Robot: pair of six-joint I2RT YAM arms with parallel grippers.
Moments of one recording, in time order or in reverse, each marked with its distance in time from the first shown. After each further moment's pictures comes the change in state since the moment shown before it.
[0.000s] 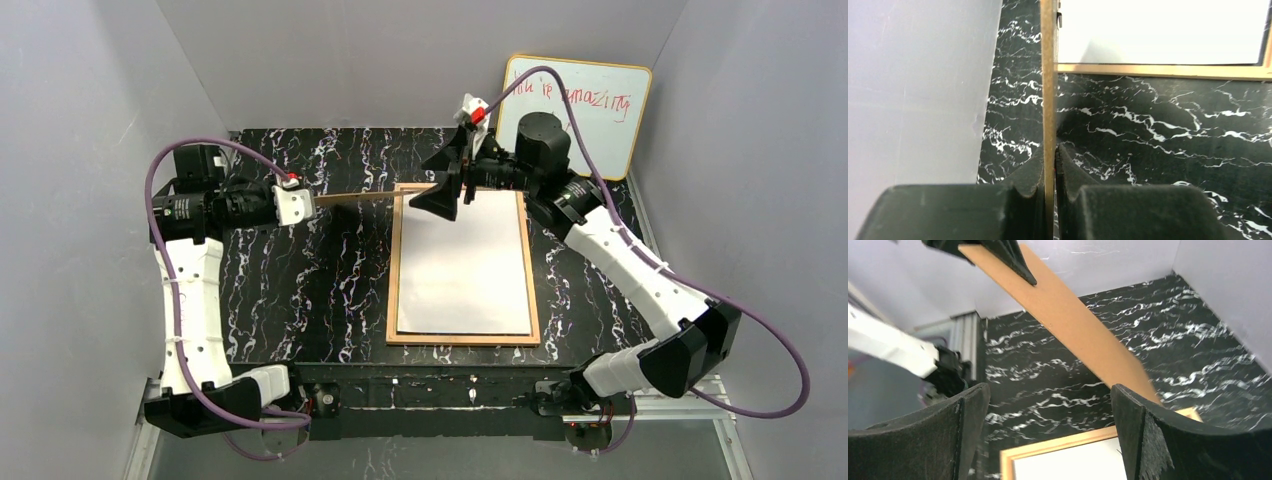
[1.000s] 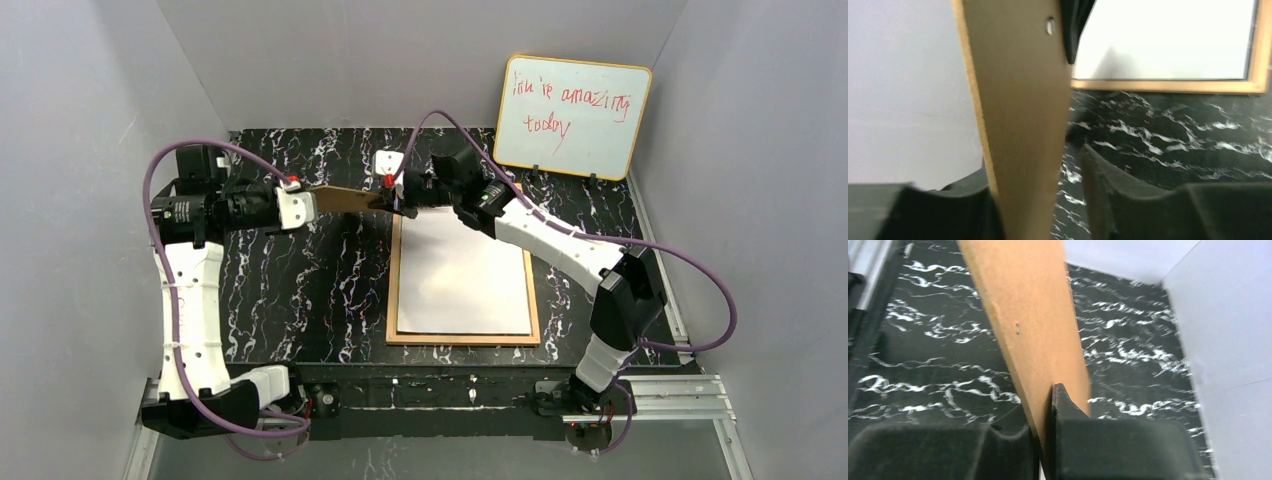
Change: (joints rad) left arm -0.042 -0.003 0.032 -0.091 0.033 0.041; right arm 0.202 0.327 0.074 0.021 0.094 -0.631
